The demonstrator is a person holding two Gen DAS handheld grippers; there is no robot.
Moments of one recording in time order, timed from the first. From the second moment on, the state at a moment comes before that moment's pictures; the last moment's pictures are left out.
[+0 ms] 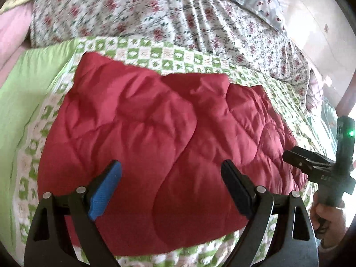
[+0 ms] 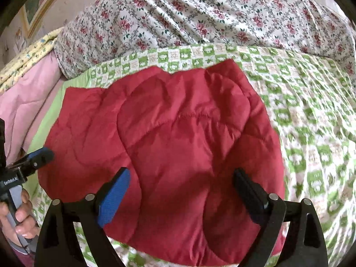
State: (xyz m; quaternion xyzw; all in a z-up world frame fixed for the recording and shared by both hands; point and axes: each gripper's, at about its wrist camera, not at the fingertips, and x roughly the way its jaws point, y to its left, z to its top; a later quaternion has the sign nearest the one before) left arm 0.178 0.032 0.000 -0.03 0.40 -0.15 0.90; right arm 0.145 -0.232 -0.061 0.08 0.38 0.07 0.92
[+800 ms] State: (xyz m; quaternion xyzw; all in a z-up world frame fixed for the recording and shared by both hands) left arm 0.282 0.058 -0.042 -0.07 0.48 -0.09 0.87; right arm 0.259 -0.251 -0.093 0.12 0.44 0.04 0.89
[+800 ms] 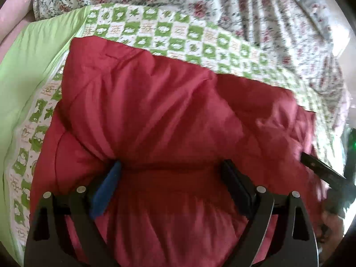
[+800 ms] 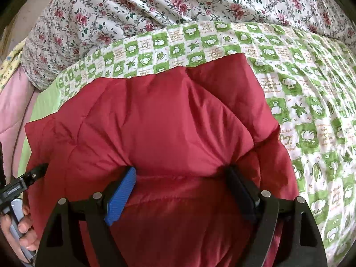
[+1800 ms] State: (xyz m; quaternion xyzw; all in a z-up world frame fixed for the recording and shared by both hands) left arm 0.144 0.059 -0.057 0.00 0.46 -0.10 0.88; right arm 0.093 -0.228 -0.097 0.05 0.42 0.05 0.90
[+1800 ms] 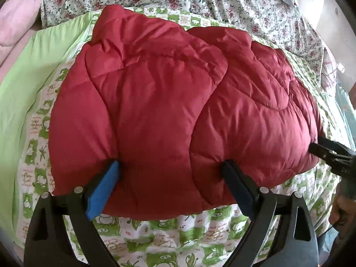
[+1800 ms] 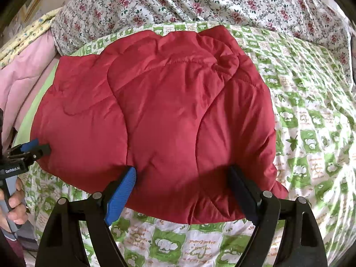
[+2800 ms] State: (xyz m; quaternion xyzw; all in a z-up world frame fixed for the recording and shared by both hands) left arm 0.151 0.068 -0.065 0.00 0.46 -0.08 0.88; right arm 0.121 -0.216 -0.100 0.06 0.43 0.08 0.90
